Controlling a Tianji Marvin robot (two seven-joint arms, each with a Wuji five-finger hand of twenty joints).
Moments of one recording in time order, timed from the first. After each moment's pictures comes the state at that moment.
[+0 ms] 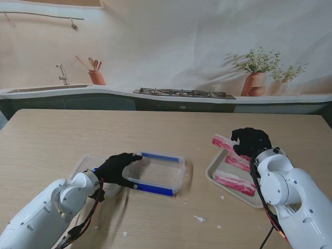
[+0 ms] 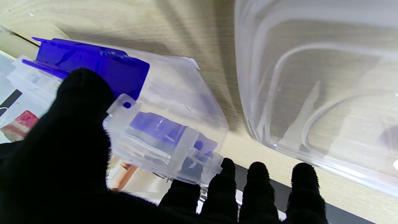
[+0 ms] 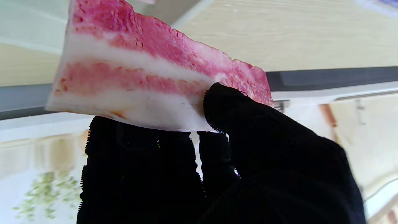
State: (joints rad) left arm 1.38 -1.06 -1.06 -1.27 0.64 -0.29 -0.11; right arm -1.61 -1.06 1.46 -1.75 -0.95 0.08 0.14; left_hand 0.50 -0.57 0.47 -0.08 0.17 0.10 0.22 0.18 0.18 0.13 0.15 0.22 0.08 0.12 0.13 0.42 -0.08 0.28 0.38 0.45; right_hand 0.81 -0.63 0.86 -0.22 0.78 0.07 0.84 0.49 0.96 0.19 1.02 0.73 0.90 0.21 1.29 0.74 0.40 0.24 1.26 0.70
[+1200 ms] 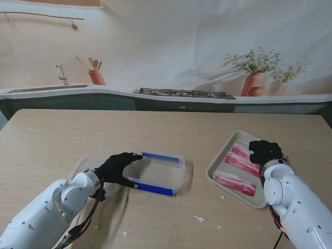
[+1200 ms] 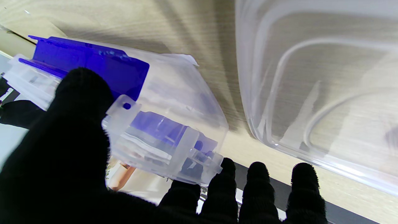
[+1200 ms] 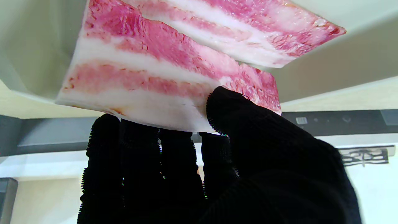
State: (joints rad) left arm 1.37 -1.06 -1.05 -1.26 0.64 -0.29 -0.10; right arm -1.46 -1.05 1.37 -1.29 -0.99 0.12 -0.10; left_hand 0.50 -0.57 0.47 -0.08 0.17 0.11 0.23 0.18 0.18 0.13 0.15 0.22 0.08 0.12 0.13 0.42 -0.08 0.28 0.38 0.45; right_hand 0.81 -0.56 0.80 -0.22 0.74 0.04 0.83 0.55 0.90 0.17 1.04 0.73 0.83 0.21 1.28 0.74 0.34 0.24 1.26 0.70
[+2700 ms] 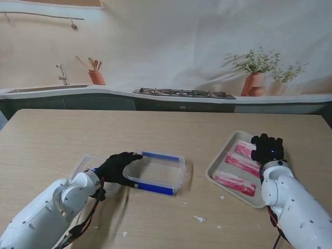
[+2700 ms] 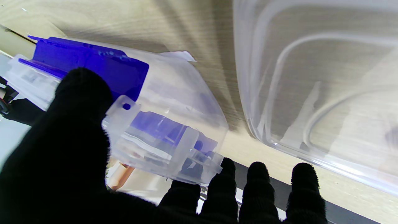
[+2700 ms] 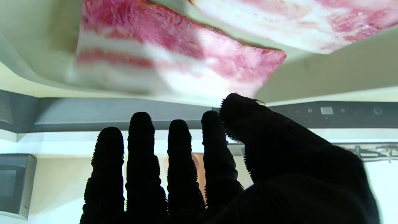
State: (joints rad) left arm 1.36 -1.06 -1.05 -1.25 0.64 -0.29 -0.09; right arm -1.40 -1.07 1.32 -1.15 -1.00 0.15 -0.29; left_hand 0.50 -0.57 0.47 -0.08 0.17 0.11 0.23 0.18 0.18 0.13 0.15 0.22 0.08 0.12 0.13 0.42 -0.08 0.28 0.38 0.45; right_hand 0.68 -0.52 0.86 -0.19 0.56 0.04 0.47 0.51 0.43 0.12 0.83 0.41 0.45 0.19 0.74 0.45 0.13 0.20 1.06 0.61
